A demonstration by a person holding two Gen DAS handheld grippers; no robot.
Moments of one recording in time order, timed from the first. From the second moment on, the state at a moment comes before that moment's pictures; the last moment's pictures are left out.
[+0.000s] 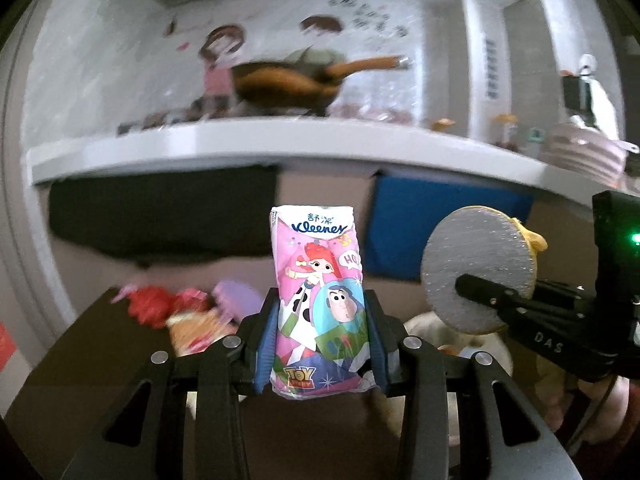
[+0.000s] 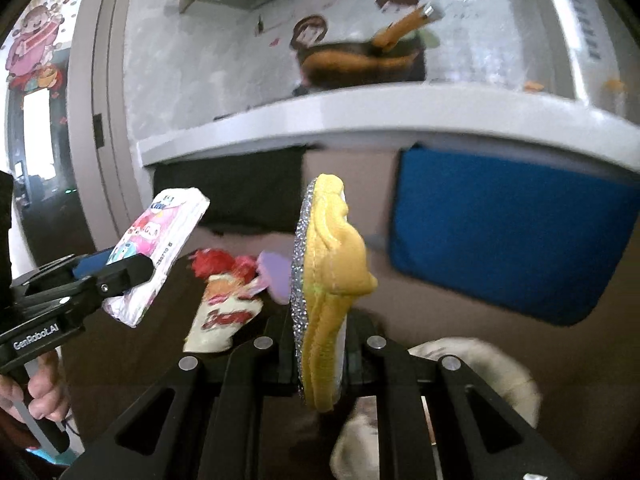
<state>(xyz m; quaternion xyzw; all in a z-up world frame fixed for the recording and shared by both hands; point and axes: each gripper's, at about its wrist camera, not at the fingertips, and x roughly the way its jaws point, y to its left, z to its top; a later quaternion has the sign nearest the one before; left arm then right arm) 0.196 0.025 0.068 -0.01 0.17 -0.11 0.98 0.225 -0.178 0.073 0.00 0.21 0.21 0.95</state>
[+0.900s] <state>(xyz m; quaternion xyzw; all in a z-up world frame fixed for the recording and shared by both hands) 0.244 -0.103 0.032 0.00 0.23 -0.19 0.96 0.217 -0.304 0.060 0.05 0.21 0.11 0.97</state>
